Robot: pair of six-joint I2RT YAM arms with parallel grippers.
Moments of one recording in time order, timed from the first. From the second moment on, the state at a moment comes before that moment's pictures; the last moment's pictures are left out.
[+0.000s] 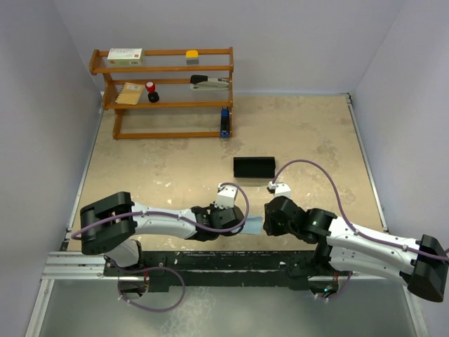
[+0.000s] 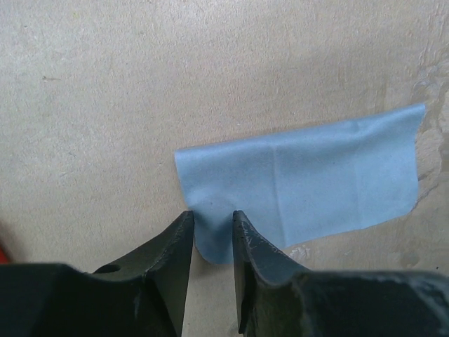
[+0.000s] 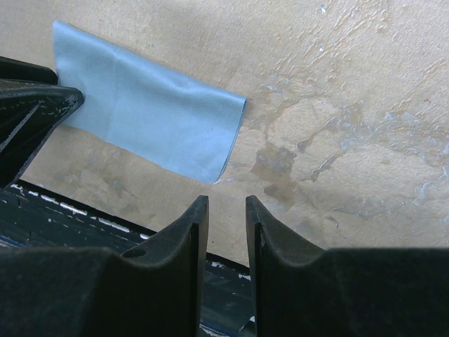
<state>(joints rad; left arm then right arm) -1.28 1.58 0.77 -0.25 -0.52 -0.93 1.04 0.85 0.49 -0.61 0.28 0.75</state>
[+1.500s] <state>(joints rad) -1.28 1.57 0.79 -0.28 -0.44 -0.90 1.05 1.10 0.50 -0.47 0.28 0.85</state>
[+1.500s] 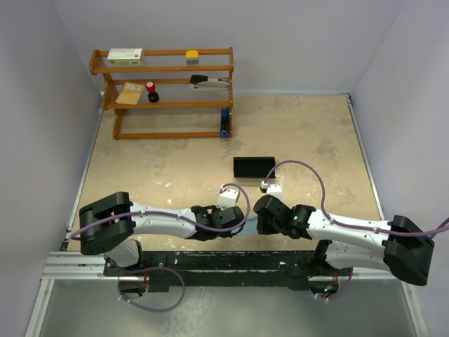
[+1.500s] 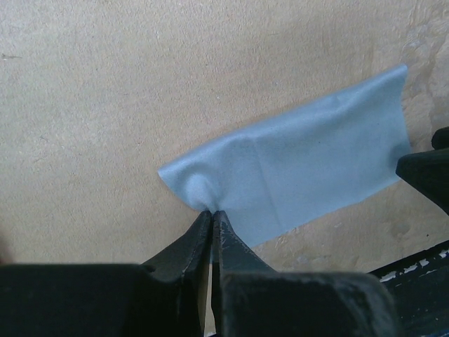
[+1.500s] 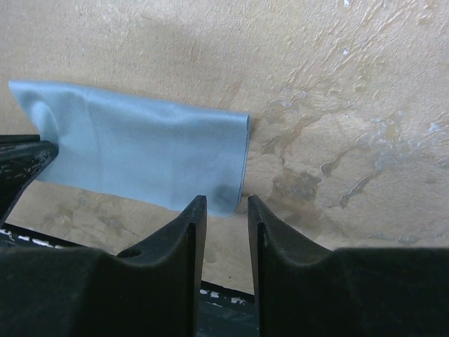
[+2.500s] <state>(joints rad) -1.28 1.54 0.76 -0.28 -0.43 -0.91 1.09 1.19 0.51 -0.38 0.30 0.88</state>
